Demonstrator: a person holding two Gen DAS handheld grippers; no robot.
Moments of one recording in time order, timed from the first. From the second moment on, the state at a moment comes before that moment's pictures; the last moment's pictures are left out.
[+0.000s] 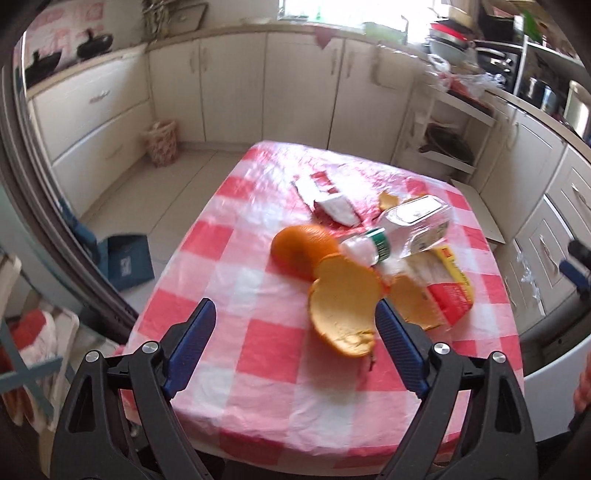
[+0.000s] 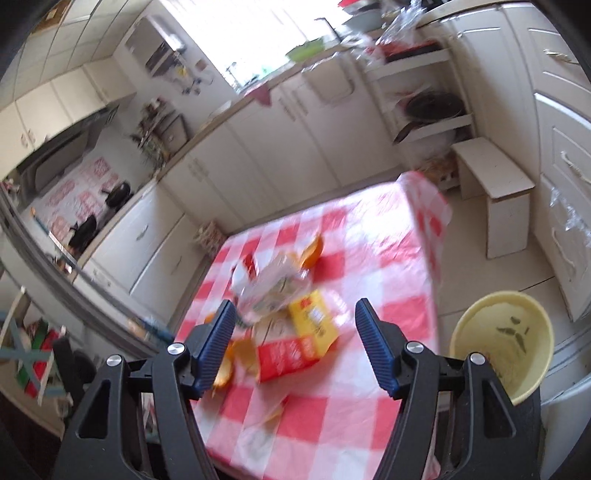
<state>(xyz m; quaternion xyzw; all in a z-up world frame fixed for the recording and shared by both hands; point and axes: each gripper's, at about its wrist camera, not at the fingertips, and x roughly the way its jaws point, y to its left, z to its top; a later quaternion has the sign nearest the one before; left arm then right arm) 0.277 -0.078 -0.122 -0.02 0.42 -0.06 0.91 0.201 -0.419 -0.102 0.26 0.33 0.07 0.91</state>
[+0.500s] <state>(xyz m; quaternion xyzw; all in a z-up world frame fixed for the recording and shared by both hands) 0.270 -0.090 -0.126 0.03 0.40 -0.07 0.91 0.222 -0.373 -0.136 0.21 0.39 0.07 0.89</state>
